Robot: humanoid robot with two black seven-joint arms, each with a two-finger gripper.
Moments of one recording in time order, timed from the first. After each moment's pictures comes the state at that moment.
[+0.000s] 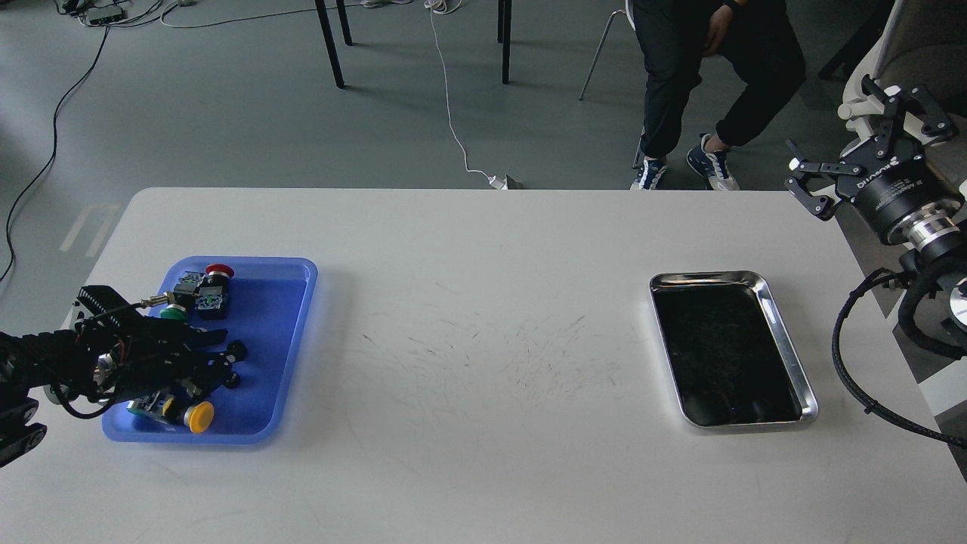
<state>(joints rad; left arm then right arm) -0.66 0.78 -0.11 -0.86 1.92 0.14 -0.49 0.54 -0.68 0.92 1.04 0.19 0.33 0.12</state>
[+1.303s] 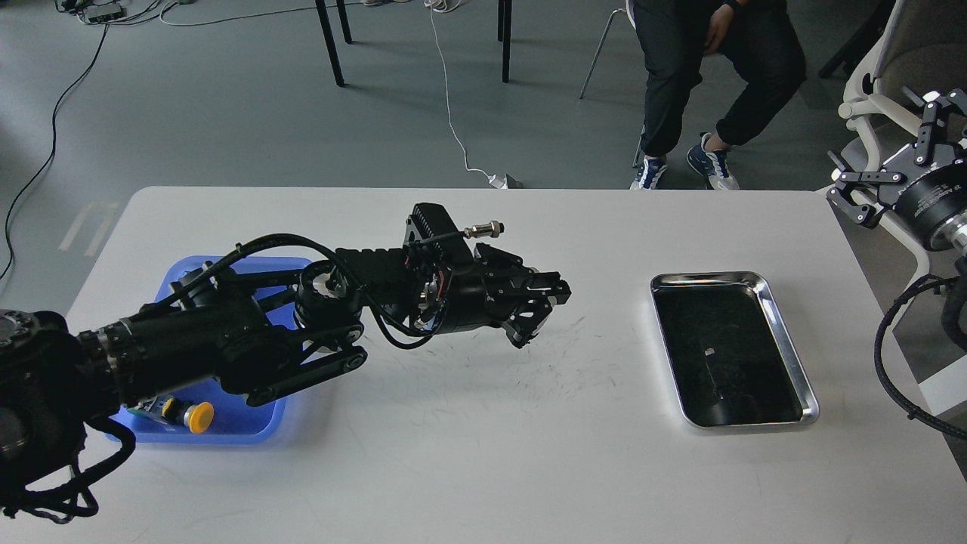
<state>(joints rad) -0.97 0.12 -0.12 -1.00 1.93 0.02 -0.31 0.54 -0.74 0.89 0.95 0.12 0.32 0.12</state>
